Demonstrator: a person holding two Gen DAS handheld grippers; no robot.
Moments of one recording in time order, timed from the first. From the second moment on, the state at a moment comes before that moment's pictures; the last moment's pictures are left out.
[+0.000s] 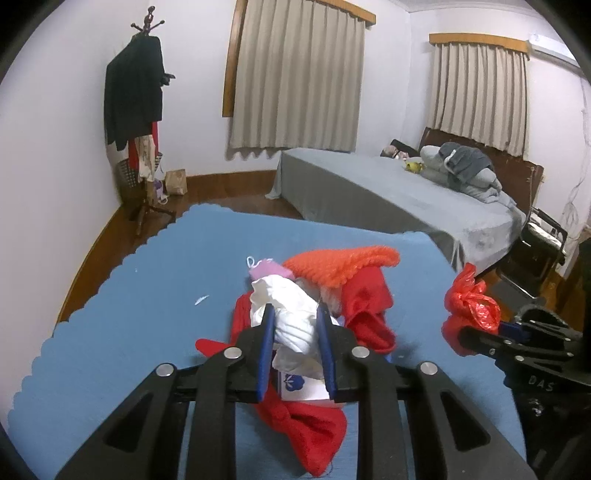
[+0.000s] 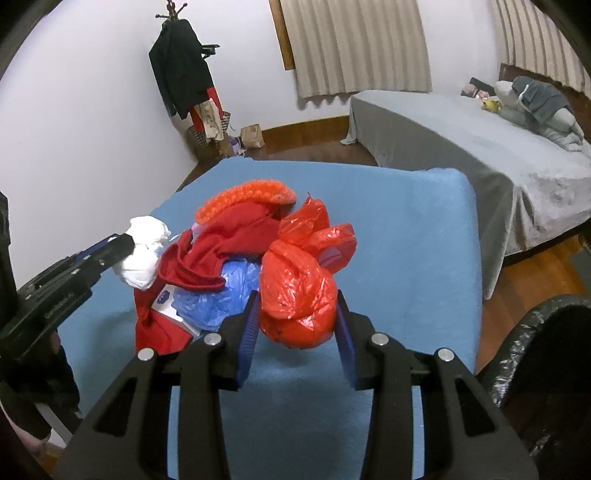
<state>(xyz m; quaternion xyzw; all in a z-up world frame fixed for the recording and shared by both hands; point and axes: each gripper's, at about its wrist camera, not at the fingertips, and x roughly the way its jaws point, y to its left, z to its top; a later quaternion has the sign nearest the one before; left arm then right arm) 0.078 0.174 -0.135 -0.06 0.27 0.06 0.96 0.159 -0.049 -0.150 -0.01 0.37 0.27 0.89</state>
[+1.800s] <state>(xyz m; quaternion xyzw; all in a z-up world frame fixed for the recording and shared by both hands) 0.072 -0.024 -0.061 -0.02 0.20 -0.18 0.96 0.071 -0.266 -0.072 0.05 0.29 0.08 0.95</state>
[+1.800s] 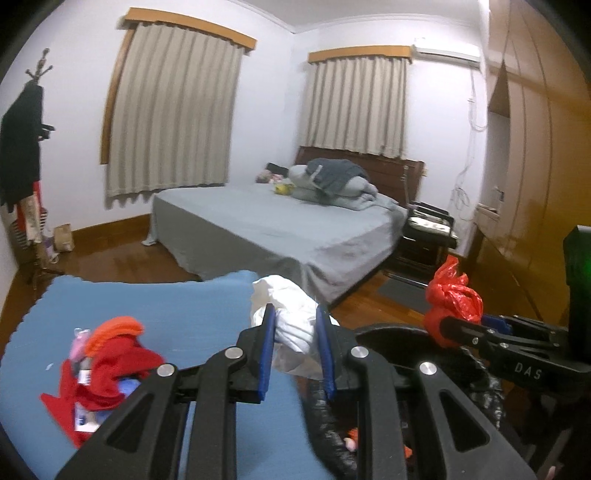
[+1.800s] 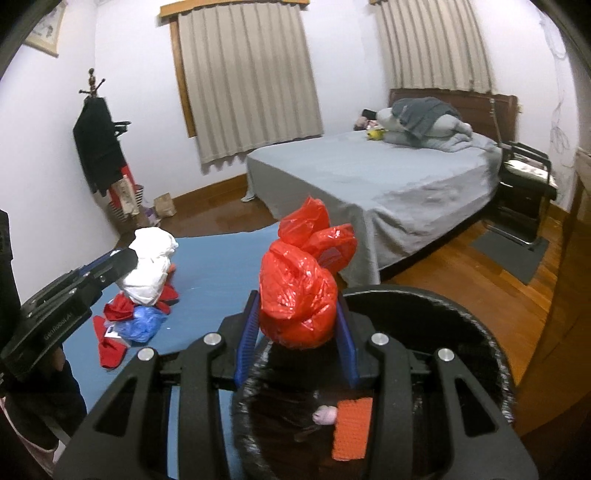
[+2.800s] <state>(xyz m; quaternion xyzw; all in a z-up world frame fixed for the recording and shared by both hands) 0.084 -0.140 -0.096 0.01 0.26 -0.31 0.91 0.046 -0.360 -0.110 0.07 0.32 -0.04 0.94</state>
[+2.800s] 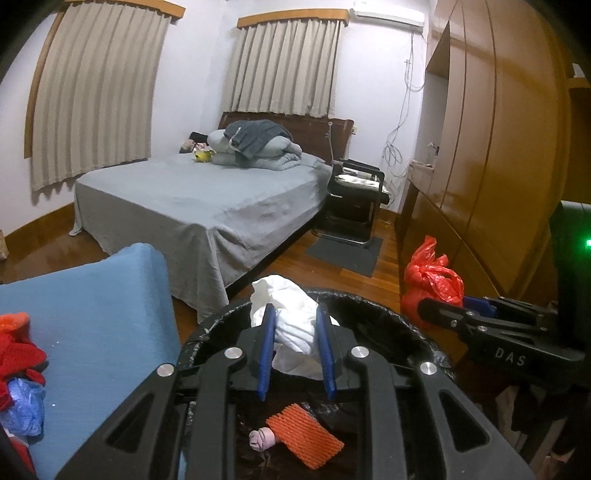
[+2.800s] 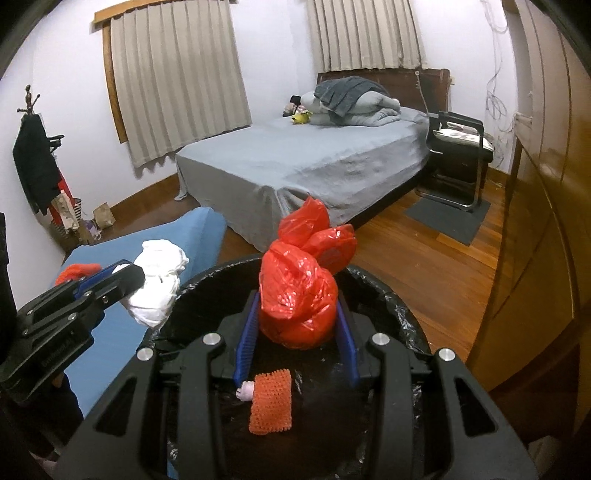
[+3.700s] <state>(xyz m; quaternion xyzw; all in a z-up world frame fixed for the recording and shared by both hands) 0.072 0.016 -0.086 -0.01 0.24 -0.09 0.97 0.082 -0.254 -0.098 0.04 0.30 0.06 0.95</state>
